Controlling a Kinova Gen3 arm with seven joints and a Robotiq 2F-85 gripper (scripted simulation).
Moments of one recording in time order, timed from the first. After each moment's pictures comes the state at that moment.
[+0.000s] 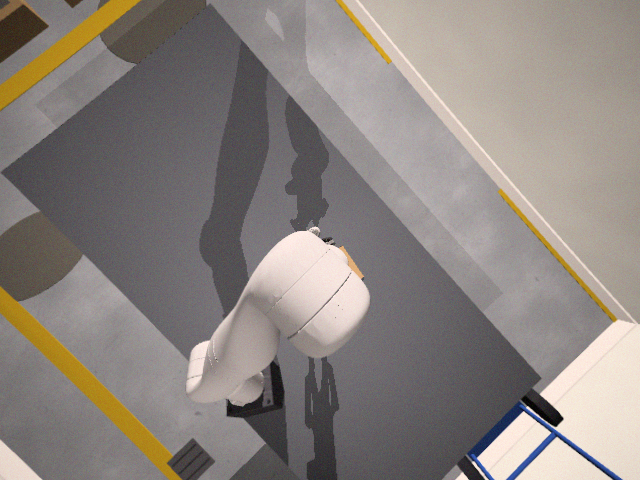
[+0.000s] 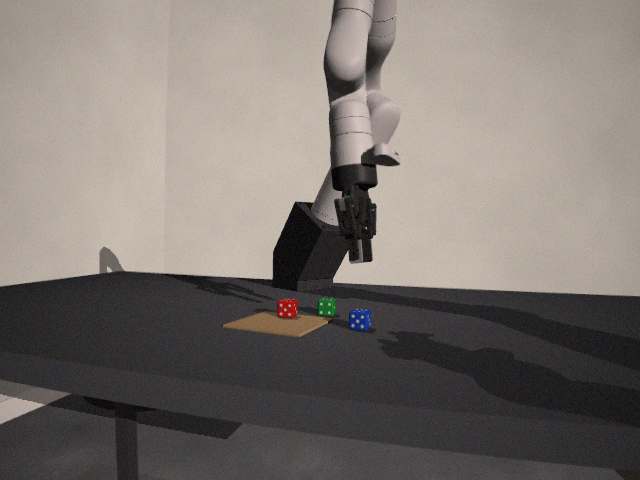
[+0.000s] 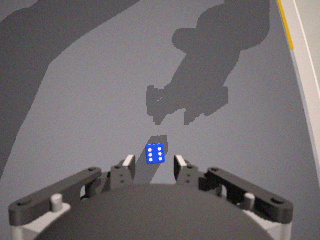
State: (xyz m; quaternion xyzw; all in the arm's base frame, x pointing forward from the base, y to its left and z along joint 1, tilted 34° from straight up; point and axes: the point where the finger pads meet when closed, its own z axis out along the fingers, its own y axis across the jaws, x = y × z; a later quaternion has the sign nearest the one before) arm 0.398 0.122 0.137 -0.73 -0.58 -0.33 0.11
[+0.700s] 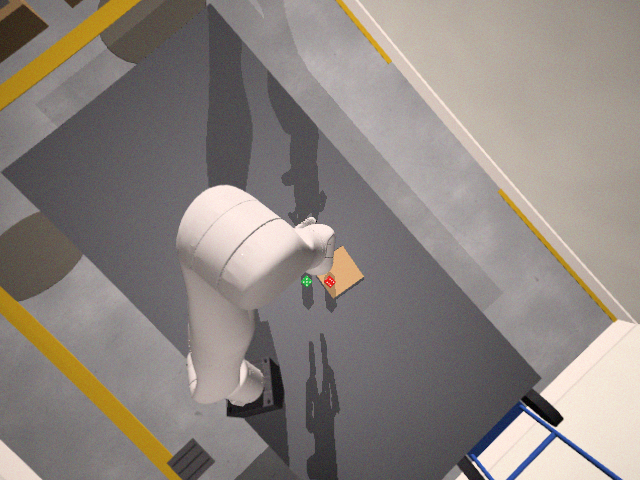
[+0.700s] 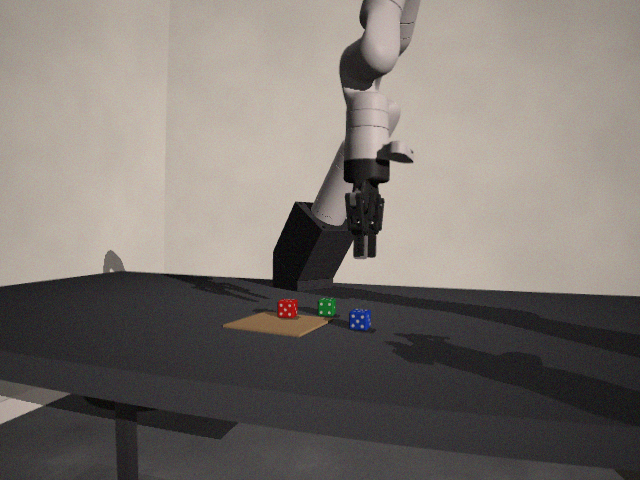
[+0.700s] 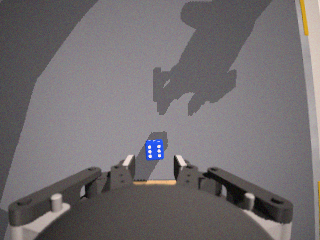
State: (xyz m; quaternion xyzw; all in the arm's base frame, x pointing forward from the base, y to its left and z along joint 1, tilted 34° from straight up) arm 0.399 0.125 0.148 -0.74 -0.60 -0.28 0.08
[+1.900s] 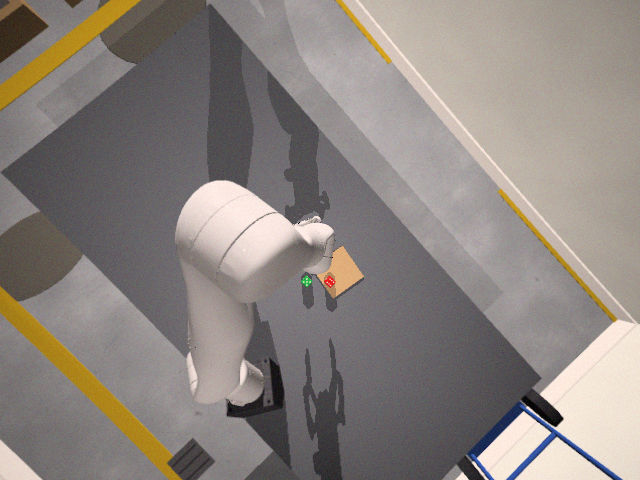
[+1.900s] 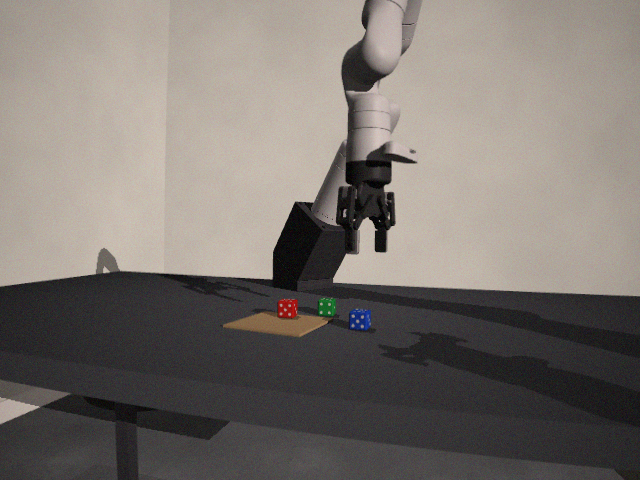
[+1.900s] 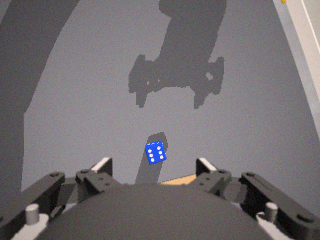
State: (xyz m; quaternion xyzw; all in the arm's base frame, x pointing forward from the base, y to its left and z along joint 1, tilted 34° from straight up) arm 0.401 0.129 0.148 -0.81 -0.51 -0.27 0.11
